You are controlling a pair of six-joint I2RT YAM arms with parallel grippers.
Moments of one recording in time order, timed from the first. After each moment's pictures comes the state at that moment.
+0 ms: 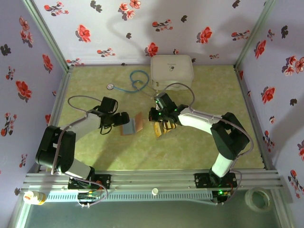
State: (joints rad) left arm -0.38 1.50 0.79 -0.36 0.07 -0.55; right arm 0.74 1.71 1.07 -0.21 -0.18 0.73
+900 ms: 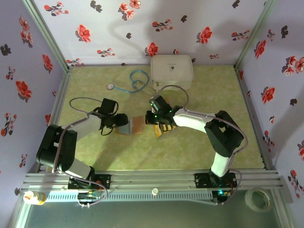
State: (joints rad) left arm -0.38 1.51 0.75 -0.28 0.14 -0.55; right arm 0.79 1.78 1.11 -0.22 -0.17 0.72
